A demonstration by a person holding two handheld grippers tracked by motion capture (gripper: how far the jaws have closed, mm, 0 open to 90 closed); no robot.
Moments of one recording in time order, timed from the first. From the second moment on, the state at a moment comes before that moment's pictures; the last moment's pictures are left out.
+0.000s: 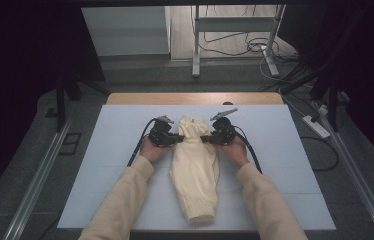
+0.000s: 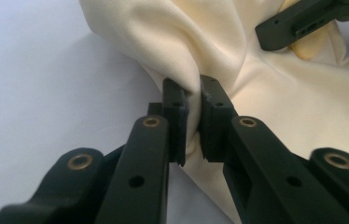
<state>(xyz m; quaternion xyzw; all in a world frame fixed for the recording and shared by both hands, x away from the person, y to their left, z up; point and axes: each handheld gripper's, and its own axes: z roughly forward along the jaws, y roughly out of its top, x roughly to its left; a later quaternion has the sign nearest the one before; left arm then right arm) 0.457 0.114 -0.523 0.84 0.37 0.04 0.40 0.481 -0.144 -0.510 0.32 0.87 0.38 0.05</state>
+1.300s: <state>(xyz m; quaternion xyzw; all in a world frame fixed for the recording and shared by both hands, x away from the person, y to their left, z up) 0.449 0.118 -0.456 0.83 0.34 0.09 0.43 0.471 -0.144 -0.439 0.28 0.86 0.40 0.12</state>
